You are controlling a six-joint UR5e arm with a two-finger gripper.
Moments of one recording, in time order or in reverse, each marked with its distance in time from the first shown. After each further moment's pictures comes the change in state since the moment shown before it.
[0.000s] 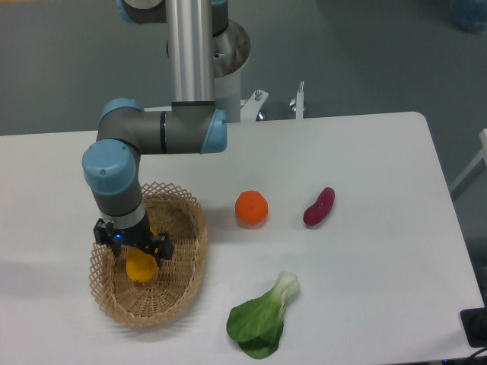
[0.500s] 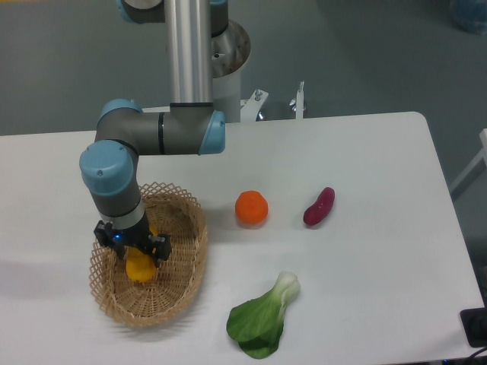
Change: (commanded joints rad) arm -0.006 -0.002 0.002 0.005 0.041 -0.018
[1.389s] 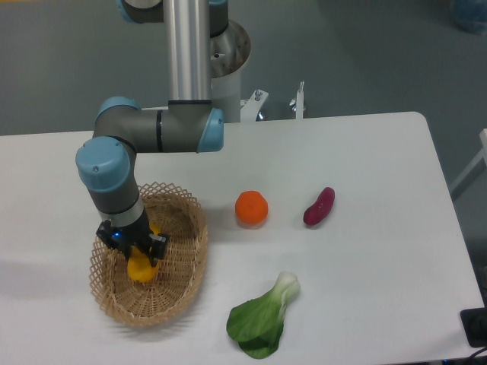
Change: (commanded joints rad) arm 0.014 0.057 0.014 0.002 0.005 0.044
